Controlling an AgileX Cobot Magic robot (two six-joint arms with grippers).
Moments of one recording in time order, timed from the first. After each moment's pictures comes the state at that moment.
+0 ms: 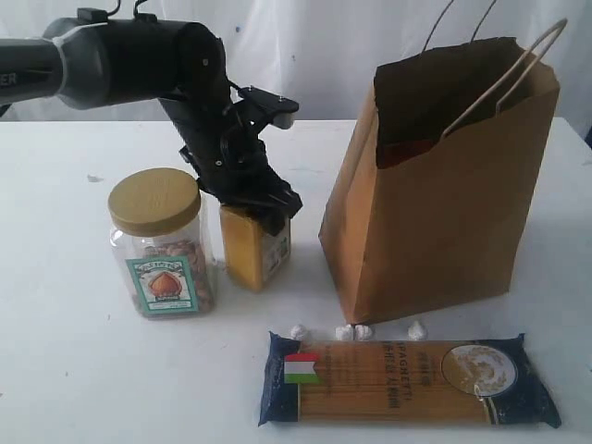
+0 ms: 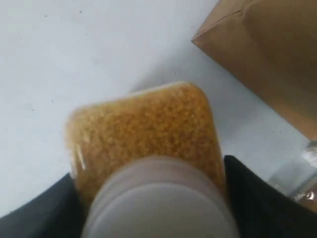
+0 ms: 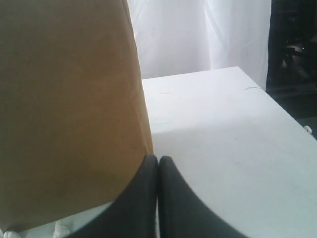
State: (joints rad) left arm -0.61 2.00 -1.69 -0.14 0.96 0.20; right arm 0.01 0.01 -0.01 0.02 0.21 0.16
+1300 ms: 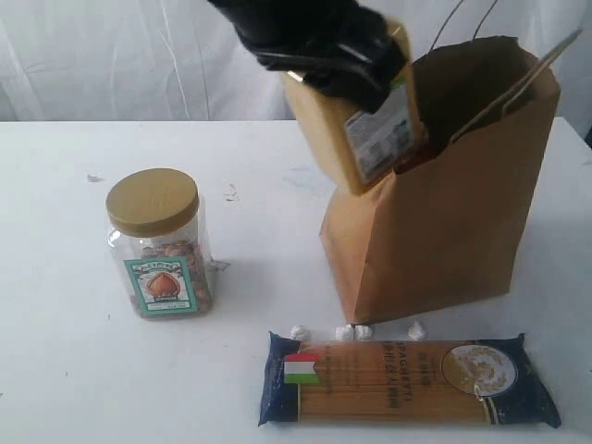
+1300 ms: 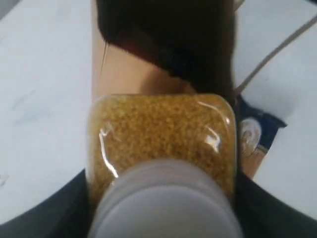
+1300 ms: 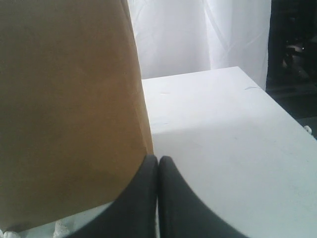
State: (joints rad) left arm -0.88 1.64 -1.84 -0.11 1.06 0.18; right arm 0.01 0.01 -0.01 0.02 0.21 0.16
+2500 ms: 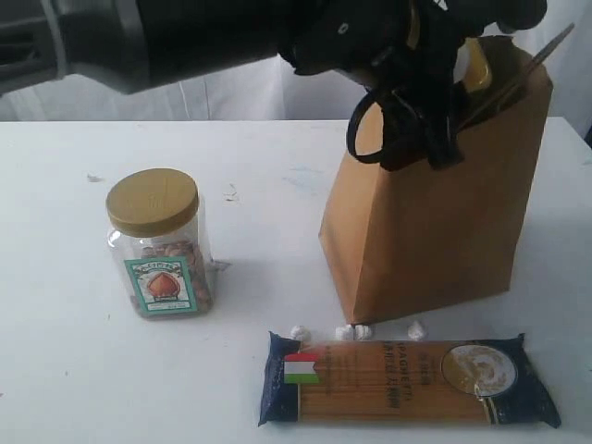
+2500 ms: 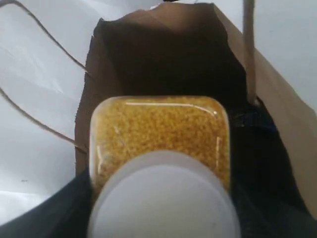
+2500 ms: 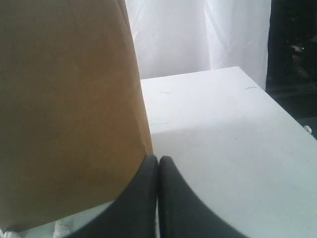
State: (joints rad) left arm -1.02 1.87 -1.84 0.42 0.62 0.26; right arm 0.01 0.01 -0.01 0.02 0.21 0.16
